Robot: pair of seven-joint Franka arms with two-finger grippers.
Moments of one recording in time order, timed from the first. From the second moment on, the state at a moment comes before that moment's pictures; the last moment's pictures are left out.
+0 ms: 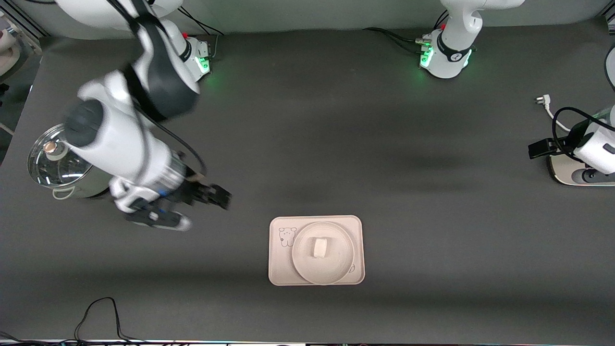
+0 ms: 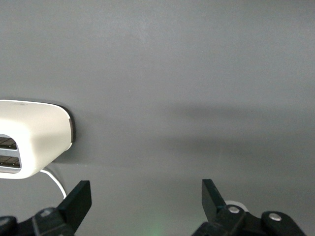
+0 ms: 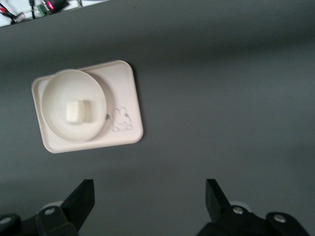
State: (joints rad) left arm -0.08 0.08 0.14 -1.73 0.07 1.66 -0.01; right arm 0.37 0.33 -0.05 -1.38 0.12 1.80 0.46
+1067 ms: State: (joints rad) left arm -0.08 0.08 0.14 -1.73 0.07 1.66 -0.01; right arm 0.14 0.03 -0.18 -1.58 0.04 1.55 -0.01
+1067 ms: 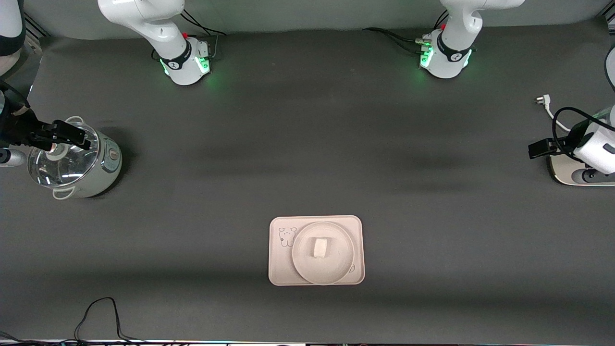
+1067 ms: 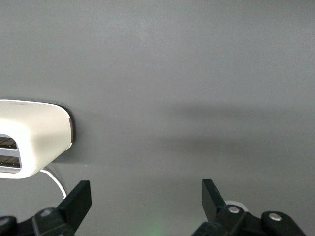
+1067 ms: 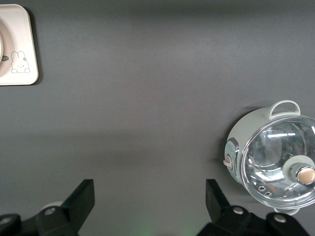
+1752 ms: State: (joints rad) left arm -0.08 0.06 0.13 -1.71 0.07 1.66 -0.01; right arm 0.14 0.02 -0.18 -1.58 0.02 1.55 -0.01
